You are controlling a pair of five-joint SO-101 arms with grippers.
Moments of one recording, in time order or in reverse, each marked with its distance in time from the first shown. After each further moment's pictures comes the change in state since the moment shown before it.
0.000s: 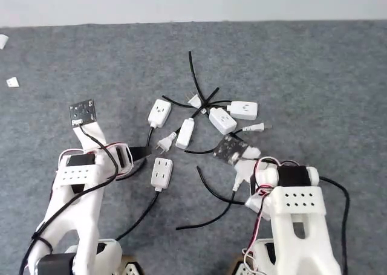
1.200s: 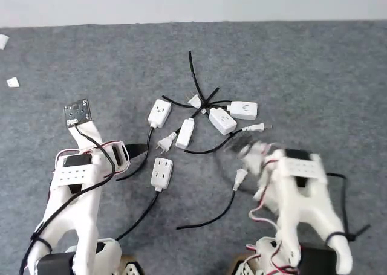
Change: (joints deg) left arm -1.8 0.2 0.0 -1.7 0.0; right arm 12.5 26.0 -5.4 -15.6 0.6
